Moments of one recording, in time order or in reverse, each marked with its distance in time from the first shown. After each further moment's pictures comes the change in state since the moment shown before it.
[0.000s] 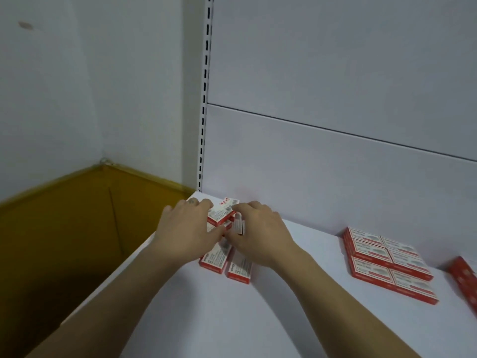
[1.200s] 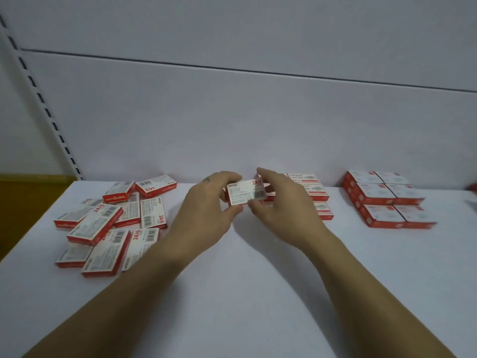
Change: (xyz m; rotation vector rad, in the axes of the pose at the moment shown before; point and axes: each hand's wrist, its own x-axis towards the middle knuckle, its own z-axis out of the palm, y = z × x) left_hand 0.005 0.158 0.047 -0.728 -0.079 0.445; right_hand -0.098 0.145 -0.032 0.191 0.309 0.391
